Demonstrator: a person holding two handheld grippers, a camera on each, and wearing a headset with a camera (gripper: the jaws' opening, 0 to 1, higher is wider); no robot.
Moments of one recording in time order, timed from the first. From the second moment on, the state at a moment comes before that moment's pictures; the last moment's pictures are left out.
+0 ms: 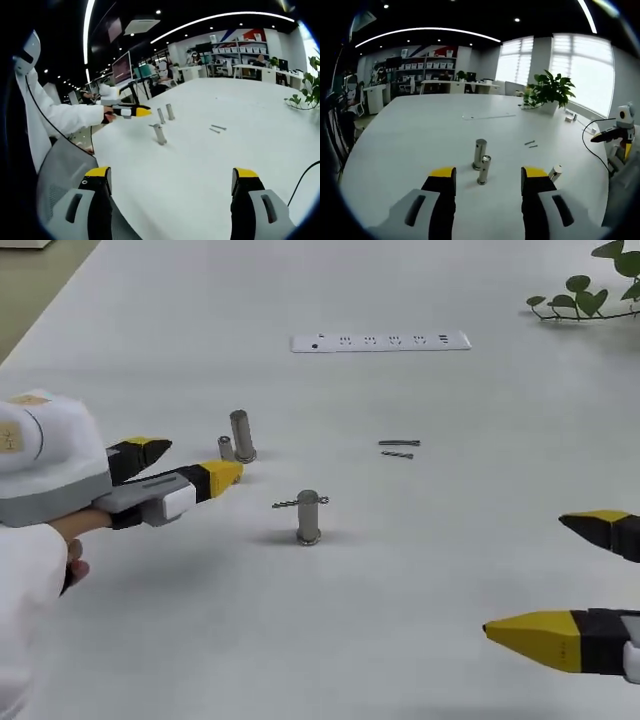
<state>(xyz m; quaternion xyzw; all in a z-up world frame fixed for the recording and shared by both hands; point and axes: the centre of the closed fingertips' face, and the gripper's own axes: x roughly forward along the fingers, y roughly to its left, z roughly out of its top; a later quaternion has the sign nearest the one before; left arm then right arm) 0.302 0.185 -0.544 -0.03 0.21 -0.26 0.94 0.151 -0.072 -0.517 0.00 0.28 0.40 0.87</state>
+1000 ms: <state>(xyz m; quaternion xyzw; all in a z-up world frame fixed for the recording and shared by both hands) 0.328 0.169 -0.567 -0.01 0.23 -0.26 0.94 0.143 -0.075 -0.516 0.03 0.28 0.39 0.88</state>
